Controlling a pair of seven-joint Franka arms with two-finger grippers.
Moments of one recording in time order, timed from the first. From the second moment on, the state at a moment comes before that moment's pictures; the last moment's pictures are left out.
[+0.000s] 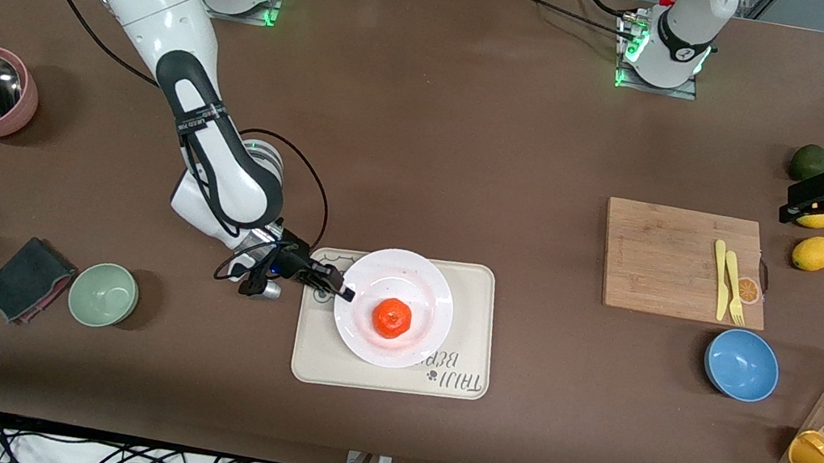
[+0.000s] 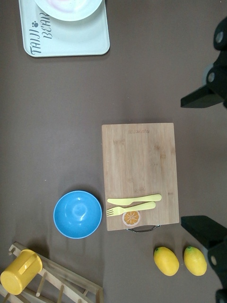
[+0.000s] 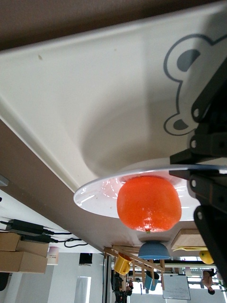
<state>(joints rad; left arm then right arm) -0.03 0.11 0.03 -1.46 -0.04 1.53 0.05 0.18 0.90 0.35 -1.52 1.38 2.69 -0.70</state>
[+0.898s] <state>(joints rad) -0.03 0.11 0.03 -1.46 -0.04 1.53 0.05 0.17 0.90 0.32 -1.50 1.20 2.69 -0.72</state>
